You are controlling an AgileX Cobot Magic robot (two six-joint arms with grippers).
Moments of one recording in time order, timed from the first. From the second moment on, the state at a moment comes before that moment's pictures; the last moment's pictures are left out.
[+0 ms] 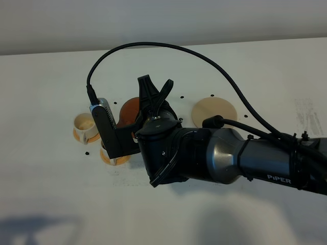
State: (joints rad) left arm 0.00 0.14 -0.45 -0.04 1.06 -0.04; right arm 0.98 2.00 -1.36 -1.11 0.75 -0.05
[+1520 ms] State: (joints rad) left arm 0.00 0.14 -0.45 -0.04 1.06 -0.04; right arm 0.98 2.02 -1.36 -0.95 0.71 0.00
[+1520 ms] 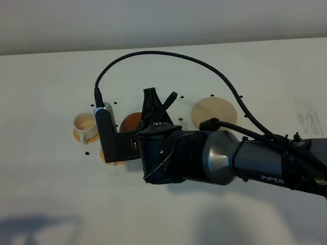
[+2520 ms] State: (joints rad) left arm 0.00 0.14 -0.45 -0.04 1.06 -0.04; right arm 0.81 1.96 -1.49 -0.34 0.77 0.10
